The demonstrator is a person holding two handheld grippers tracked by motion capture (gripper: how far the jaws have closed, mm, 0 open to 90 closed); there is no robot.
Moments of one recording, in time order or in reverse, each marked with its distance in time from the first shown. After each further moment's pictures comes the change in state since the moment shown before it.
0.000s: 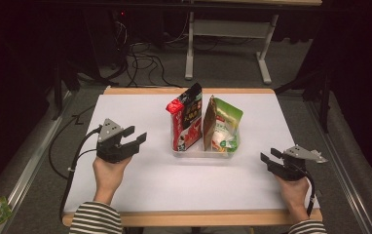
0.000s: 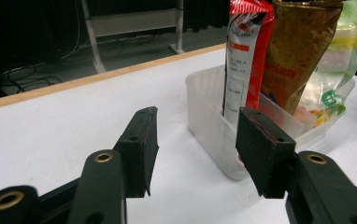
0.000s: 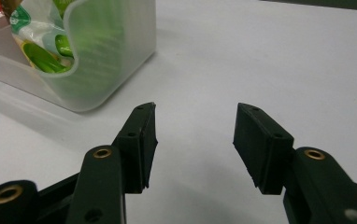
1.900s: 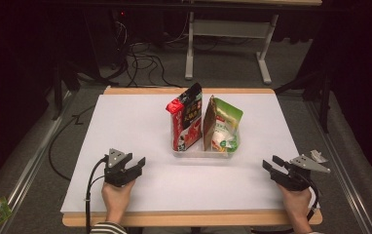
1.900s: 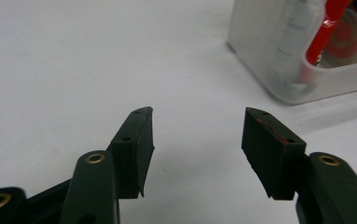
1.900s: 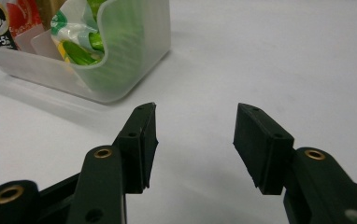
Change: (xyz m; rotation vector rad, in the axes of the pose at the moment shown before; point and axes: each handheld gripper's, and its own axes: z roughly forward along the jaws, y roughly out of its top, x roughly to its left) left arm 0.000 -0.100 0.032 0.105 0.128 -0.146; right arm 0.006 -0.019 -0.020 -0.053 0.042 0.060
